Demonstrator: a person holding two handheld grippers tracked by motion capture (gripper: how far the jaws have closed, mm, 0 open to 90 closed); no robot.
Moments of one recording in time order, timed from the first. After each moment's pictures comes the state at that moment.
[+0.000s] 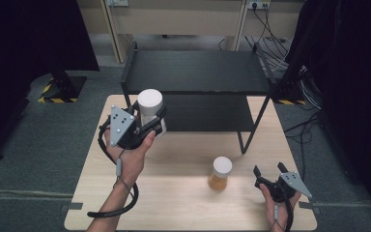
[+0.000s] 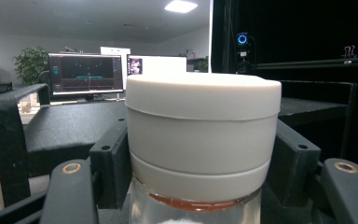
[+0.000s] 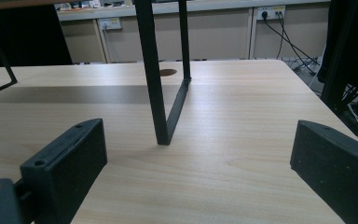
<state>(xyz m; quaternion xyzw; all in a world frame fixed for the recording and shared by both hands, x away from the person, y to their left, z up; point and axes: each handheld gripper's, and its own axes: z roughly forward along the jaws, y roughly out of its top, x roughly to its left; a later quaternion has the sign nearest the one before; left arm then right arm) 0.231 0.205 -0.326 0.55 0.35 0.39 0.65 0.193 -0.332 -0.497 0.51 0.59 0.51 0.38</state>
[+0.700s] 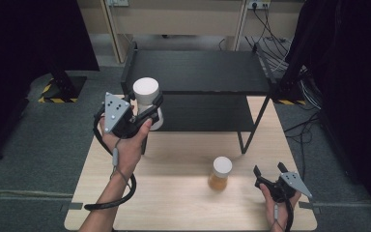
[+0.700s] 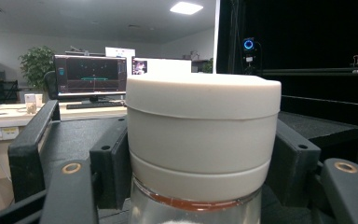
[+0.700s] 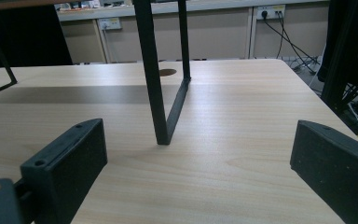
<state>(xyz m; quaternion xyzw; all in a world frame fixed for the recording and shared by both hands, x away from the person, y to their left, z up) 0.240 0.208 -0.303 0.54 0.36 0.40 0.65 0.193 -0.333 -0.497 0.51 0.58 0.51 0.38</state>
